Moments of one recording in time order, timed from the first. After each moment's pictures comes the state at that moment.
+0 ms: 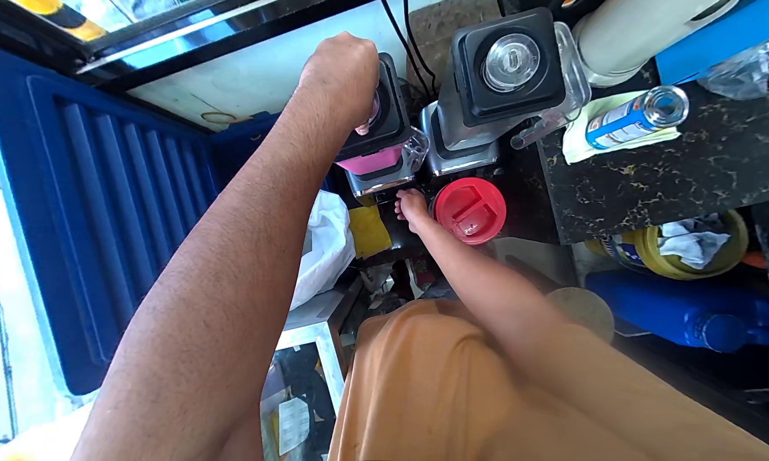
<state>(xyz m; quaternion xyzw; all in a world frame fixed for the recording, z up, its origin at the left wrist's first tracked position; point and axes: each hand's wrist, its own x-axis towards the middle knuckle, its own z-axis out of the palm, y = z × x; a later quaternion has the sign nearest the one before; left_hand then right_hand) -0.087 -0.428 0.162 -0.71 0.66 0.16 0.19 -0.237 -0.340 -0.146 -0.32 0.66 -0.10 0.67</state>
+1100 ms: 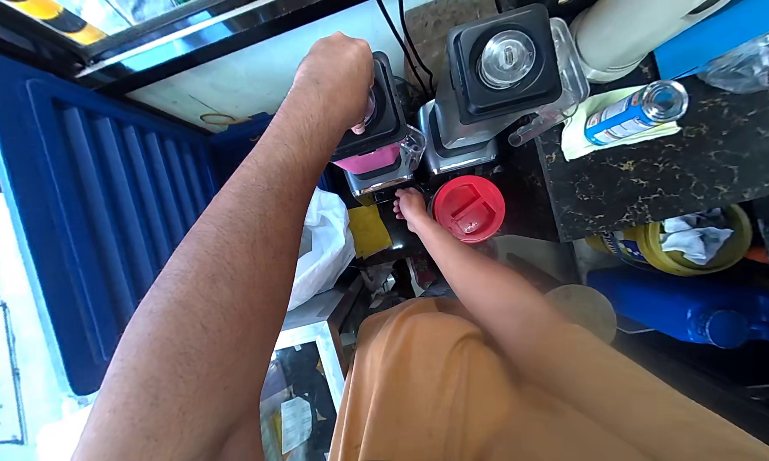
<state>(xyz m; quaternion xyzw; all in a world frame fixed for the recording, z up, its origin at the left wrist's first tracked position) -0.086 -0.429 0.161 -0.71 0.67 0.16 0.18 -0.237 -0.339 -0.148 -0.32 0.66 -0.11 0.67</state>
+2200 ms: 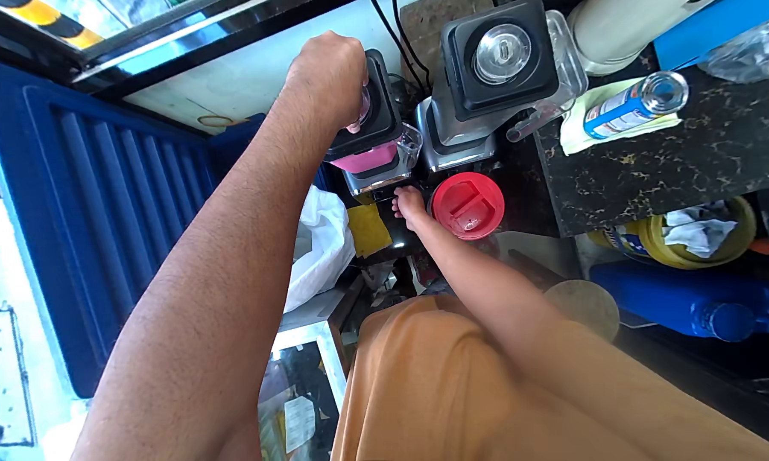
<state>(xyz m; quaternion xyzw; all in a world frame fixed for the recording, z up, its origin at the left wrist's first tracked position) -0.087 -0.428 0.162 -0.71 0.66 0.16 0.18 -0.236 -0.338 -0.148 -0.29 0.66 -0.12 0.68</state>
